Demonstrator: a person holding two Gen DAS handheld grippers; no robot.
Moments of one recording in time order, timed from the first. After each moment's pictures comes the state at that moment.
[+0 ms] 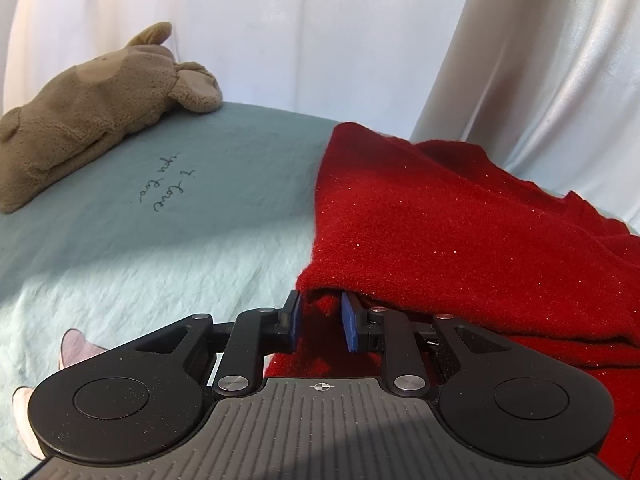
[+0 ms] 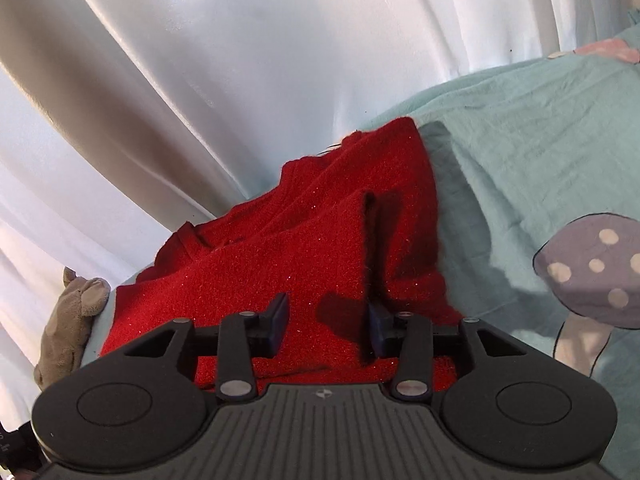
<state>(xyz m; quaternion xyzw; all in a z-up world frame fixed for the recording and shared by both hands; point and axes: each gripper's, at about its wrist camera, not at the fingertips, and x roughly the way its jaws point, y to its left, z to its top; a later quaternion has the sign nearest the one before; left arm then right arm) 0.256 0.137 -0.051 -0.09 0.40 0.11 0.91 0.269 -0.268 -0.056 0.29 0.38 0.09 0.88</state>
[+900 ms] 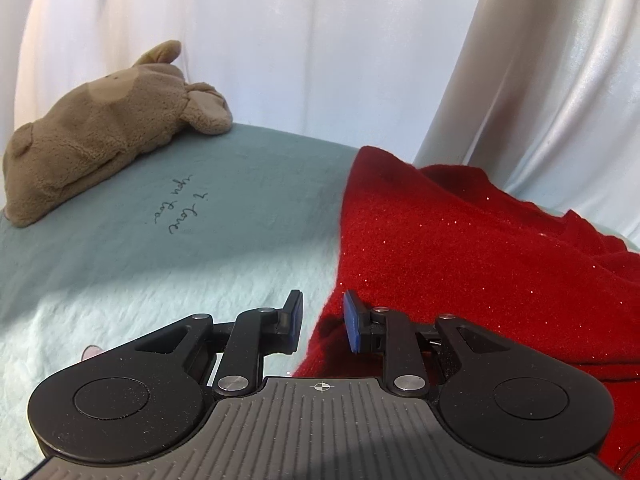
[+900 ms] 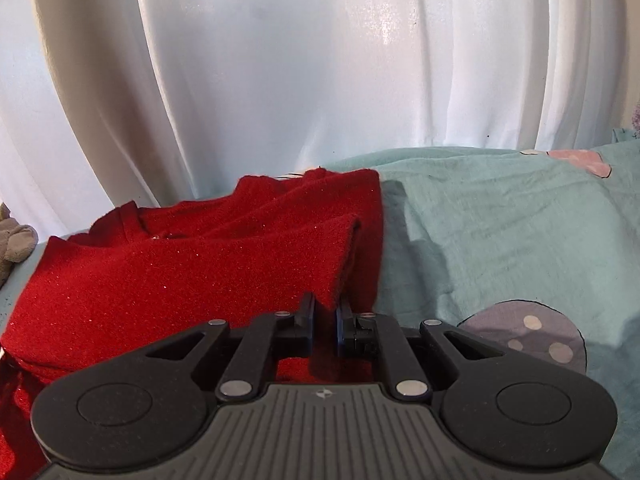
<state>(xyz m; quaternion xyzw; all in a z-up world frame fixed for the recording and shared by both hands) 0.249 0.142 -0.033 -0.09 0.37 0.12 0.92 0.260 -0.257 -0.047 0.09 0.34 0.02 0.94</state>
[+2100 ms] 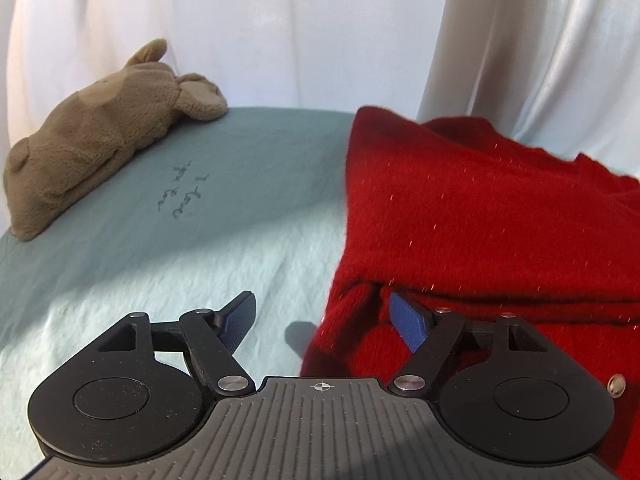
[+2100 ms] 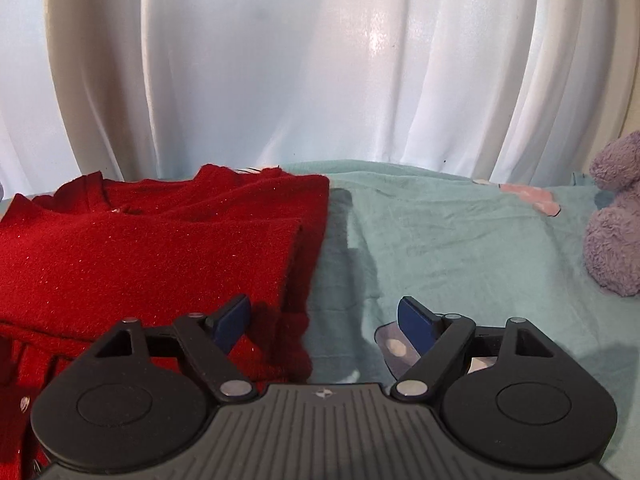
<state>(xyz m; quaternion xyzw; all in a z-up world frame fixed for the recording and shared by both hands) 0.242 0.137 -0.058 -0.02 0.42 0.13 0.90 0.225 -0.264 -0.017 -0.01 0.34 -0.03 0.94</state>
